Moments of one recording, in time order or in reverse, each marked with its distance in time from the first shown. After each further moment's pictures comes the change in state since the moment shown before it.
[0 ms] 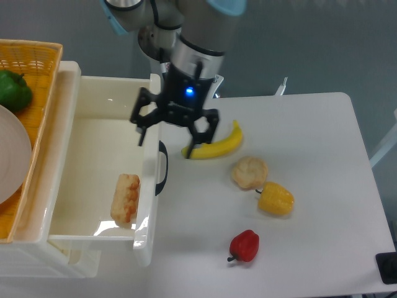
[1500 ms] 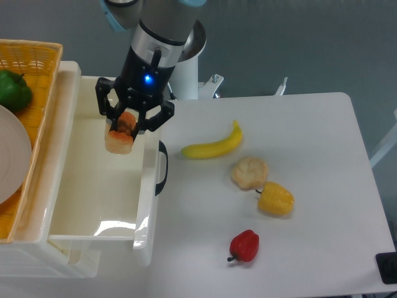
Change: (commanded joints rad) arm -0.173 0.061 0.000 -0.114 -0.078 -0.191
